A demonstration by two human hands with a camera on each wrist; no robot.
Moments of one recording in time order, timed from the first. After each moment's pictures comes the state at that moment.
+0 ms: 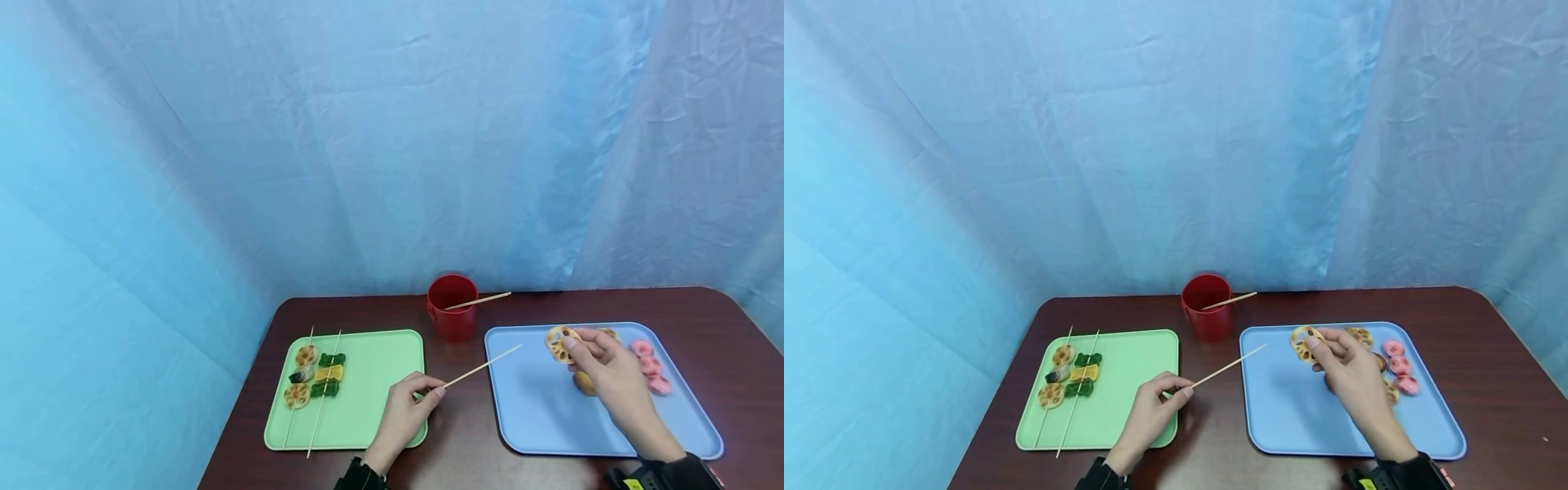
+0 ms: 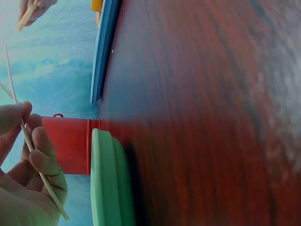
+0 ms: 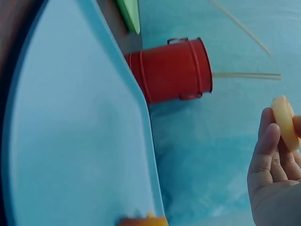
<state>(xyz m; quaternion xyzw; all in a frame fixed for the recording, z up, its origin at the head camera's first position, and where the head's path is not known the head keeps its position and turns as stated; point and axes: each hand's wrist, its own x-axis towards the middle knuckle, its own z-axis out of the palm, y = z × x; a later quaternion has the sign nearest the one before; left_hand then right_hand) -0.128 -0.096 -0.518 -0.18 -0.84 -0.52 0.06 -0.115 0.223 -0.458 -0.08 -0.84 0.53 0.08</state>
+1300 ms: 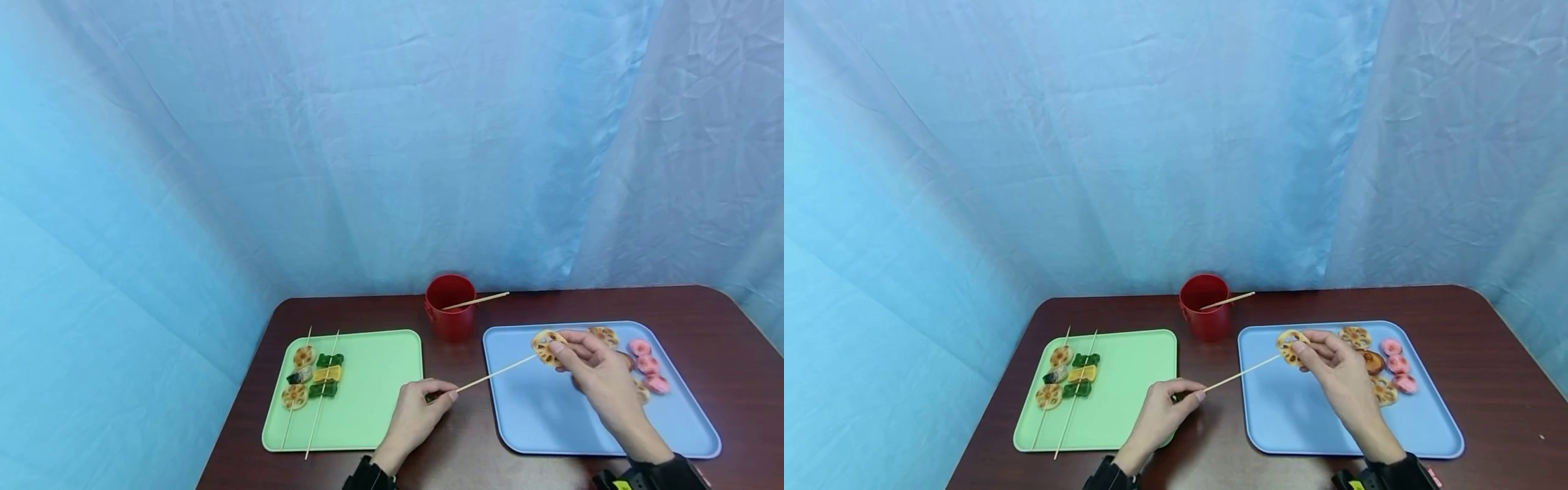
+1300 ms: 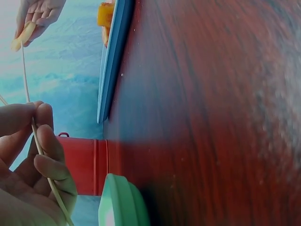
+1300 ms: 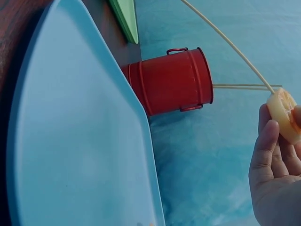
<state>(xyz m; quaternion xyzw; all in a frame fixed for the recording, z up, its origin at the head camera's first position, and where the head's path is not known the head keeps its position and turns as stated) -0.126 -0.080 -0.514 -0.18 -0.84 -0.51 0.00 -0.111 0.209 -0.458 -0.08 -0.82 0.56 0.08</state>
